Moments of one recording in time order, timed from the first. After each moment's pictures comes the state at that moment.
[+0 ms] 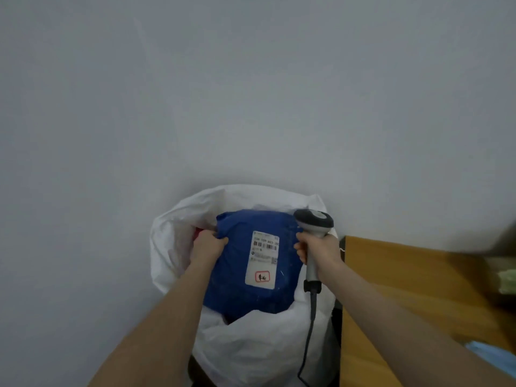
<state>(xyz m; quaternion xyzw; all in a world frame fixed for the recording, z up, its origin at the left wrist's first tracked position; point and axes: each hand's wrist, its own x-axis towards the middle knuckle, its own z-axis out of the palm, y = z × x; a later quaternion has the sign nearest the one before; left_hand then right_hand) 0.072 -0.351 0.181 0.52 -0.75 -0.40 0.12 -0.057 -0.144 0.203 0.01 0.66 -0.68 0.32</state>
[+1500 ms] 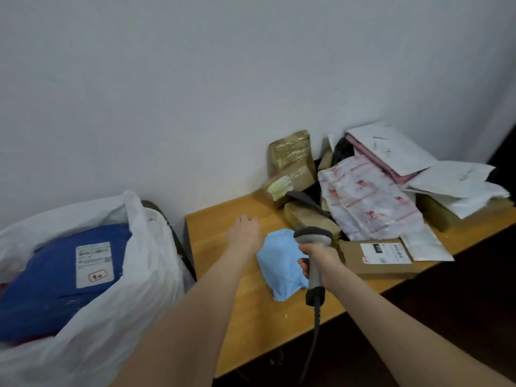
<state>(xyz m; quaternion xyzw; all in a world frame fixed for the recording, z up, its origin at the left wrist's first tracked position) -0.023 0.081 0.172 0.01 -1.00 -0.03 -0.05 0.029 0.253 0.160 0.30 0.61 -0.71 0.18</state>
